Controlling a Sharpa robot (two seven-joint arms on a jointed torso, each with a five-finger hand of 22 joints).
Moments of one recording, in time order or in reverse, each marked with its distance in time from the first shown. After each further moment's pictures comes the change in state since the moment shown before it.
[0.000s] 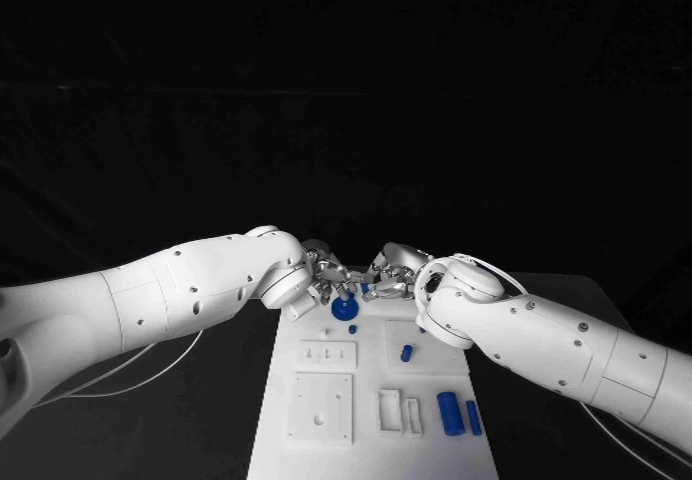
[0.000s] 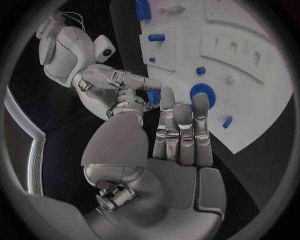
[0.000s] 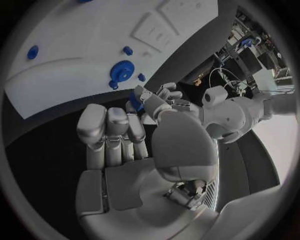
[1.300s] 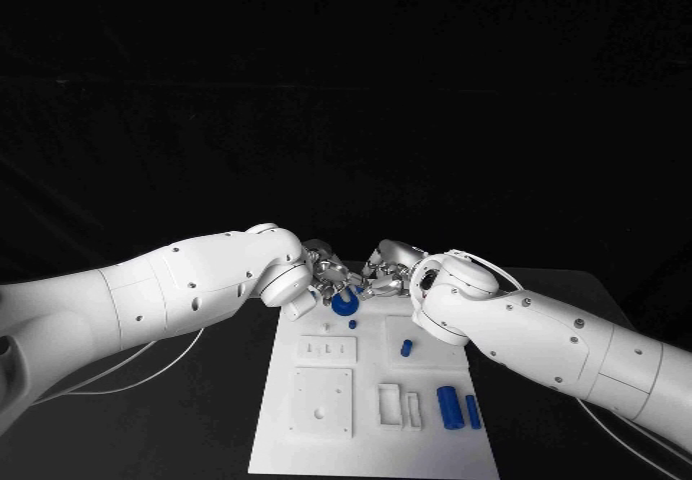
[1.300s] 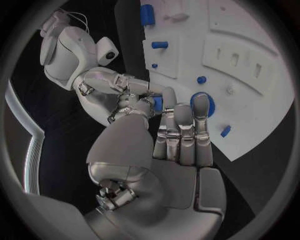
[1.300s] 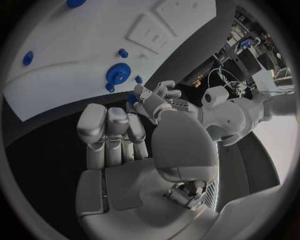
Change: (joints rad) left arm -0.006 -0.004 0.001 0.012 0.037 0.029 0.000; left_hand 0.075 0.168 0.021 -0.198 0.419 -0.015 -0.008 0.004 -0.029 0.000 0.004 -0.019 -0.022 -0.004 -0.003 0.019 0.001 0.000 0.008 -0.001 -0.034 0.088; right arm 0.000 0.008 -0.005 0.014 -0.006 0.008 -0.021; right_hand 0.009 -0.005 -0.003 -0.003 0.002 0.001 0.000 0.000 0.081 -0.004 -0.004 -0.007 0.000 0.000 0.000 -0.006 -0.004 0.000 0.000 0.000 -0.010 0.000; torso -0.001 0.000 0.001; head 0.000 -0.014
